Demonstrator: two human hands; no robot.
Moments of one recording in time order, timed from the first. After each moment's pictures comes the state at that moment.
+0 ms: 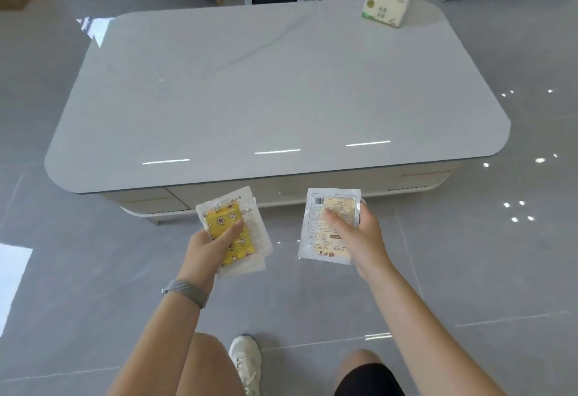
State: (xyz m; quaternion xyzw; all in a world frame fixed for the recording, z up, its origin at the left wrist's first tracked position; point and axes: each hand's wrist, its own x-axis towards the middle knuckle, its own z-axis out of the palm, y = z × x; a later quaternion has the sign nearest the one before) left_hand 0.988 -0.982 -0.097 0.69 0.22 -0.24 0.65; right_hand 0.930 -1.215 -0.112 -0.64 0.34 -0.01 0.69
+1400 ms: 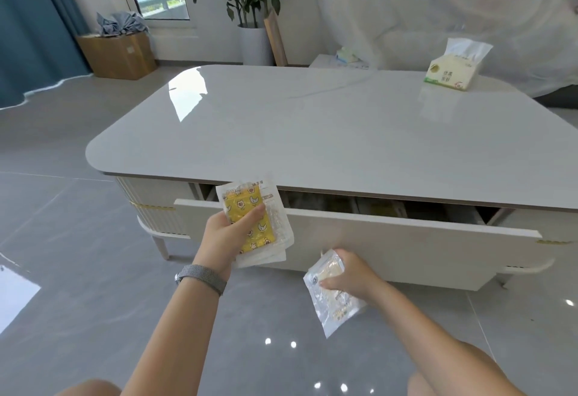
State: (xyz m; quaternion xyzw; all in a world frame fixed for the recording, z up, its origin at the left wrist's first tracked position) left_hand 1.029 -0.967 -0.222 0.65 0.12 -0.06 0.75; right_hand 1.026 -1.205 -0.348 -0.88 0.08 0.20 0.42
